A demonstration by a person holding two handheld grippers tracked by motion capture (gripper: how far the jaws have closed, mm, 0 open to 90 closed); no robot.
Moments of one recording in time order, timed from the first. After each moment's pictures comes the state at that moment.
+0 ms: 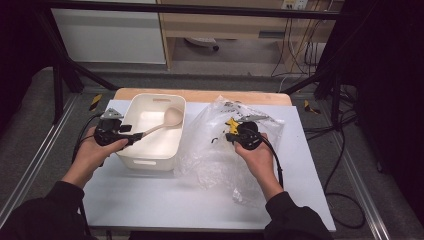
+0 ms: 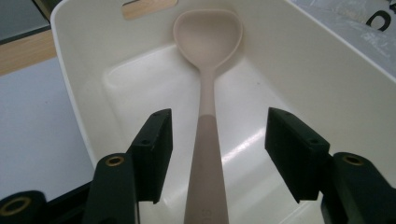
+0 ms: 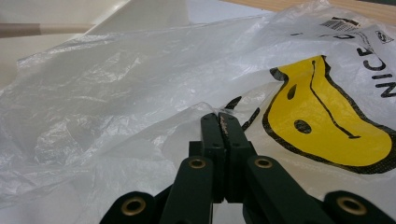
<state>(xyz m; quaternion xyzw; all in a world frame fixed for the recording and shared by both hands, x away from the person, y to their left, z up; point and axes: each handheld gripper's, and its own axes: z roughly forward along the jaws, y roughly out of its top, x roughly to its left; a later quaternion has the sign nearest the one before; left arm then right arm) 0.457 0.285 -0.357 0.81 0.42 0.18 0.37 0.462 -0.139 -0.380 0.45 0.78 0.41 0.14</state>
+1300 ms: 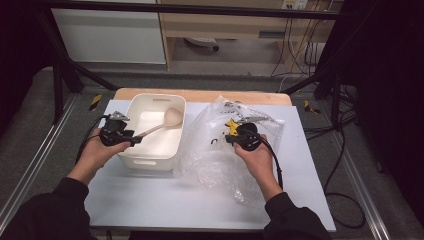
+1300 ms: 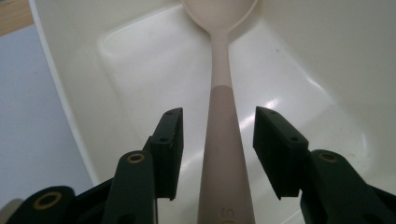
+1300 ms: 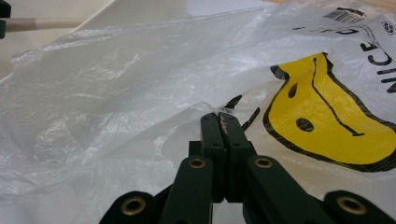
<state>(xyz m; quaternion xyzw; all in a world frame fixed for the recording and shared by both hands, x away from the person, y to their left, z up) 0.469 0.282 -0.374 0.83 0.43 0.16 0.32 0.463 -0.138 -0.386 0.46 0.78 0.41 0.13</state>
